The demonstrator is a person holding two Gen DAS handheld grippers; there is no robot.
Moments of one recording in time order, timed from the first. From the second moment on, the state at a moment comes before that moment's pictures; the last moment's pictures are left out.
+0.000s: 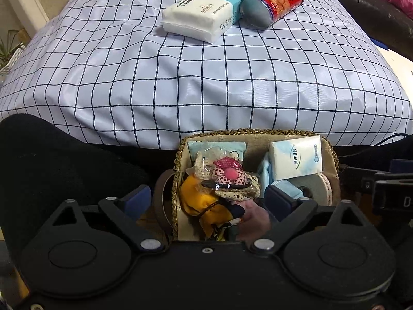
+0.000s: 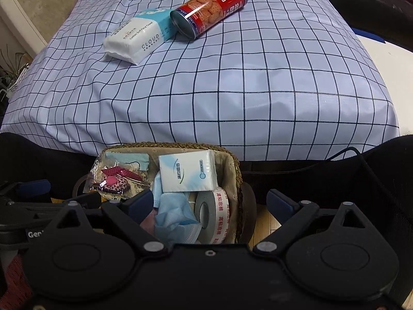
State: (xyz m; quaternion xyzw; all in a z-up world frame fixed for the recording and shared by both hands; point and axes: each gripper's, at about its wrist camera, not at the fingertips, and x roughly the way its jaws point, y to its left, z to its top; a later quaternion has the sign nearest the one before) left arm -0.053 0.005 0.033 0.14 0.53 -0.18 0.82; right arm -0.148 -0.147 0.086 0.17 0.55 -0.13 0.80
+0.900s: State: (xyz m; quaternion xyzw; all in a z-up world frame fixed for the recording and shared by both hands) left arm -0.045 -0.001 0.020 0.14 0.56 -0.18 0.80; right arm -0.138 -0.147 0.070 0.17 0.57 -0.13 0.79
